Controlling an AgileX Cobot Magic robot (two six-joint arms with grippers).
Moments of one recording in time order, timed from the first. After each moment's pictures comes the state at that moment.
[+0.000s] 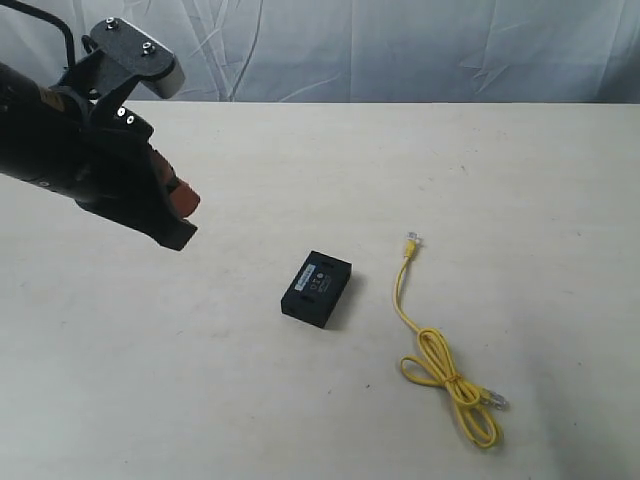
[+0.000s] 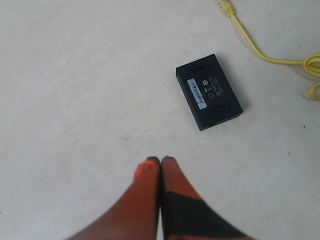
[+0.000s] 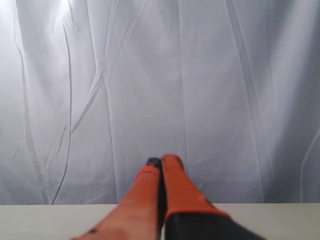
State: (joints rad) left arm -0.49 1.35 -0.95 -0.34 0.65 0.56; right arm 0.09 0.01 0.00 0.02 -0.16 -0.02
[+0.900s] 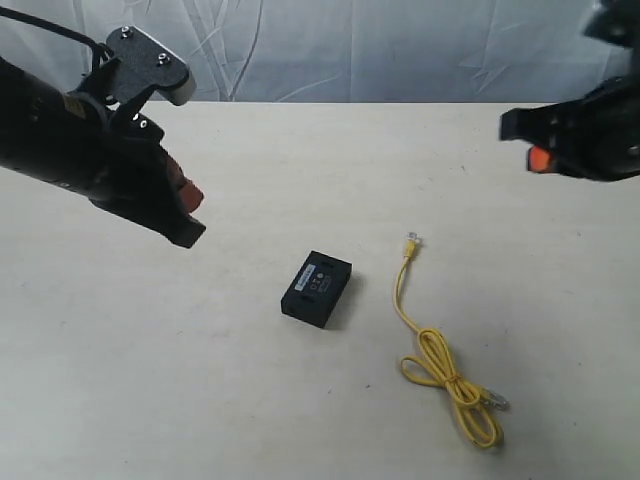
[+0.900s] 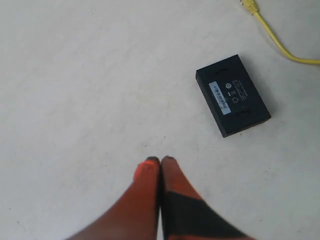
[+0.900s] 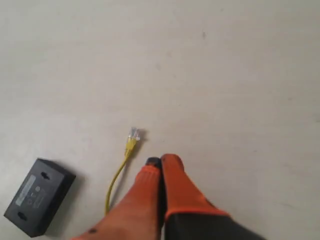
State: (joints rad) left arm -0.49 1.41 -0.95 -0.30 0.58 0.56; right arm 0.19 1.38 -0.88 0.32 0.49 -0.08
